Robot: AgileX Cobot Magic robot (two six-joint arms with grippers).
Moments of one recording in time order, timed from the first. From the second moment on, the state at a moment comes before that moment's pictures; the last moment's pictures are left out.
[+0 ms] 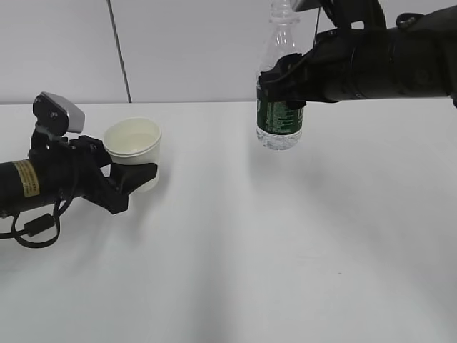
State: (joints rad) left arm -0.14 1.88 -0.69 0.85 -0.94 -0.34; right arm 0.40 1.56 -1.05 -1.84 -0.05 1.79
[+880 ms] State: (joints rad) left arm -0.14 2.04 -0.69 0.69 -1.06 -0.26; right arm 0.40 1.58 -1.05 -1.84 -0.02 1.79
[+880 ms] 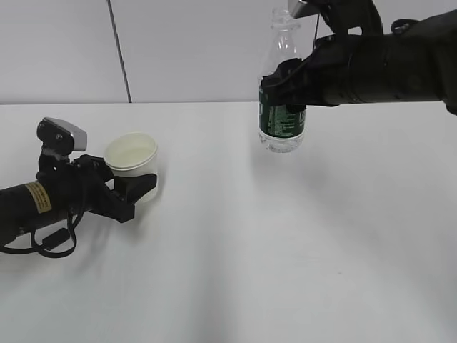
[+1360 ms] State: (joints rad) left arm -0.14 2.10 -0.69 0.68 -1.09 -0.25; right arm 0.40 1.58 -1.05 -1.83 0.00 1.79
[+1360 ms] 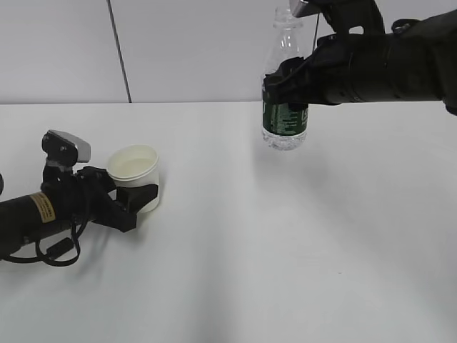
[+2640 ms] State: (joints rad) left arm -0.12 2.13 -0.69 0.75 -1.14 -0.21; right arm 0.40 1.58 -1.05 -1.83 0.00 1.80
